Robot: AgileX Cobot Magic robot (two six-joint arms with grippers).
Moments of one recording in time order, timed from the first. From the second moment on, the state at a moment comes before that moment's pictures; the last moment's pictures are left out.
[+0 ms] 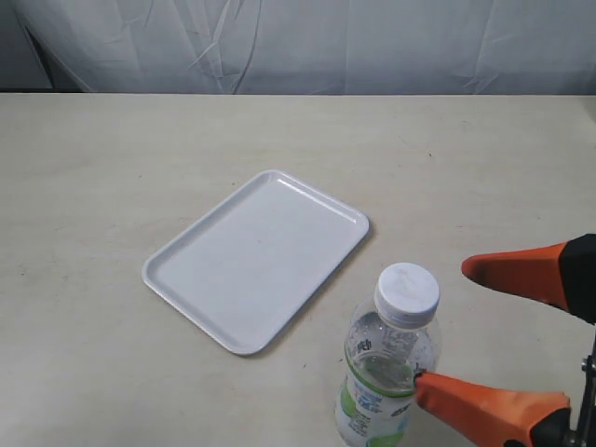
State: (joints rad) left arm 0.04 0.00 0.00 0.08 0.23 -0.04; right arm 0.29 0.54 -0.32 1.21 0.89 -1.32
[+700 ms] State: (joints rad) left arm 0.04 0.00 0.00 0.08 0.23 -0.04; right arm 0.37 0.87 -0.32 1.32 0.94 -1.59
